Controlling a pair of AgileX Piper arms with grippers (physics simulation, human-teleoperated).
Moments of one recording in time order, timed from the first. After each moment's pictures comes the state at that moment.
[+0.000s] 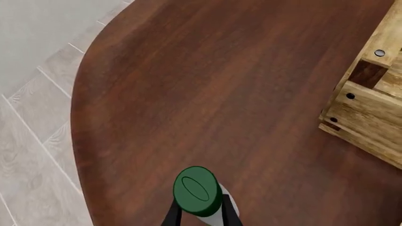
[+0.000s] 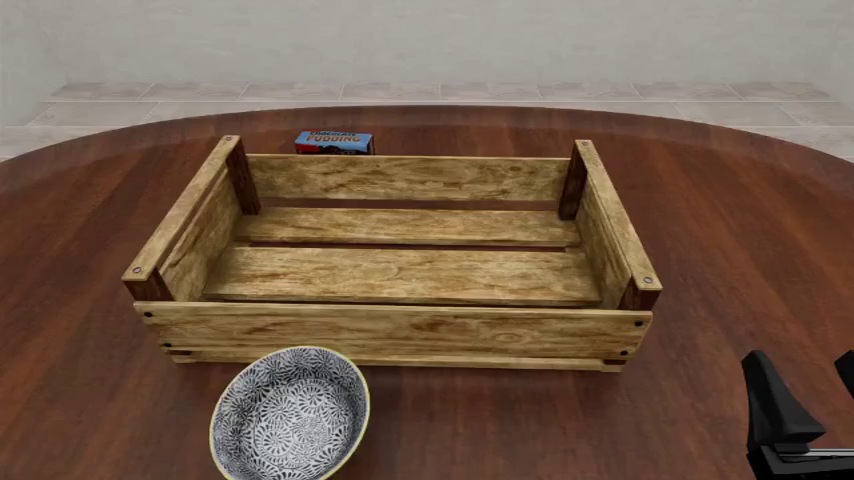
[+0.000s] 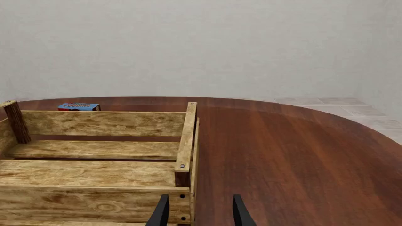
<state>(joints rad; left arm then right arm) 0.79 0.15 0.00 0.43 0.20 0.00 0.01 0.00 -0.01 0.00</state>
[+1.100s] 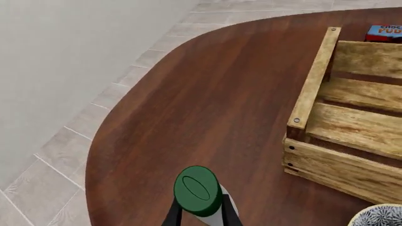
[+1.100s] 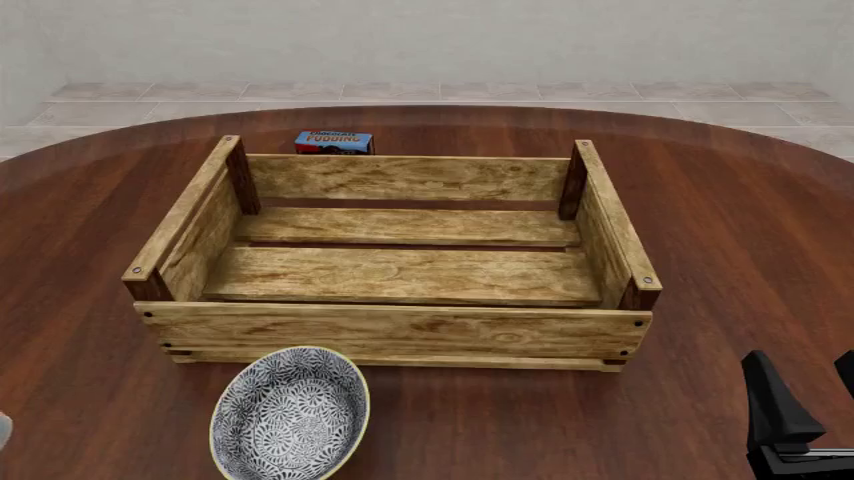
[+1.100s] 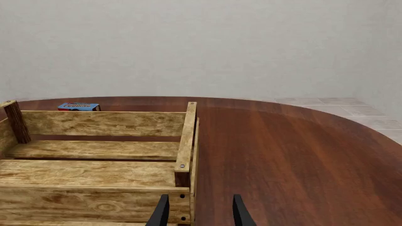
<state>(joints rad) 0.60 0.17 -0.36 0.55 0.26 0.00 0.01 0.00 -0.01 0.00</state>
